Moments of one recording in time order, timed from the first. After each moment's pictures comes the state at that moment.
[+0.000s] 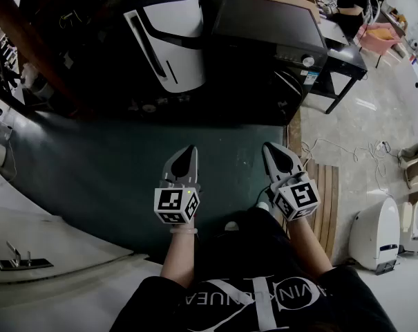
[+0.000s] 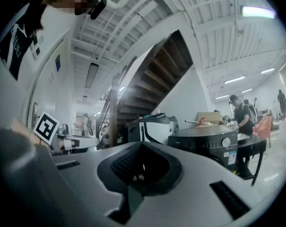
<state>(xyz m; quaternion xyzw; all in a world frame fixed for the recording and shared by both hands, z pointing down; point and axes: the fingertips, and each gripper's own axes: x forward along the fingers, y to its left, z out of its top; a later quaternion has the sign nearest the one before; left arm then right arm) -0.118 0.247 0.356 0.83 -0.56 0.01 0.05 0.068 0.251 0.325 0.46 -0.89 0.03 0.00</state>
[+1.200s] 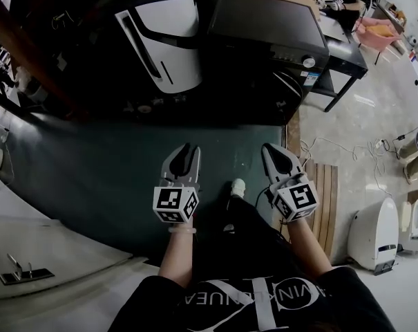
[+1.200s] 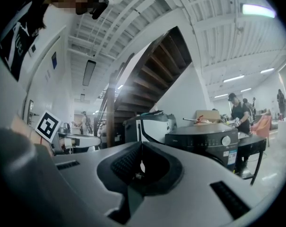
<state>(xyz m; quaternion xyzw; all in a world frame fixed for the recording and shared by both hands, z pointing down) -0.109 0.202 0.370 0.84 -0.54 0.02 0.07 0.073 0.212 0.342 0.46 -0.89 0.03 0.01</state>
